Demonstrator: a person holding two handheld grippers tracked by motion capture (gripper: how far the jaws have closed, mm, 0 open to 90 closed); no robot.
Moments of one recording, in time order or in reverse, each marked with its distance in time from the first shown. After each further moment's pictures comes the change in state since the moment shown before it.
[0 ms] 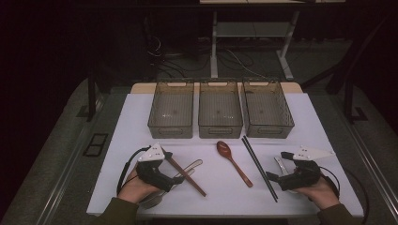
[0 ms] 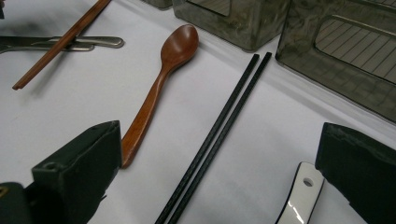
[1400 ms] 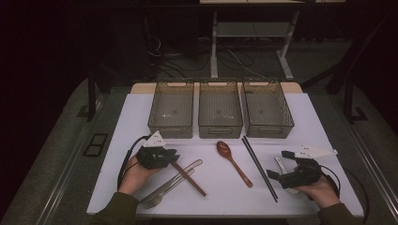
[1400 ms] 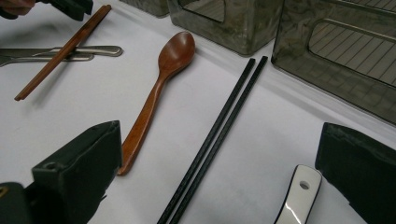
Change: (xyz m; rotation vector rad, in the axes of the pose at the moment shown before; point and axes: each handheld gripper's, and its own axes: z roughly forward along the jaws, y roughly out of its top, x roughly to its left) left arm 0.041 0.011 0.010 0.109 0.112 0.000; right arm -0.004 0.001 -0.001 -0.016 0.006 0.030
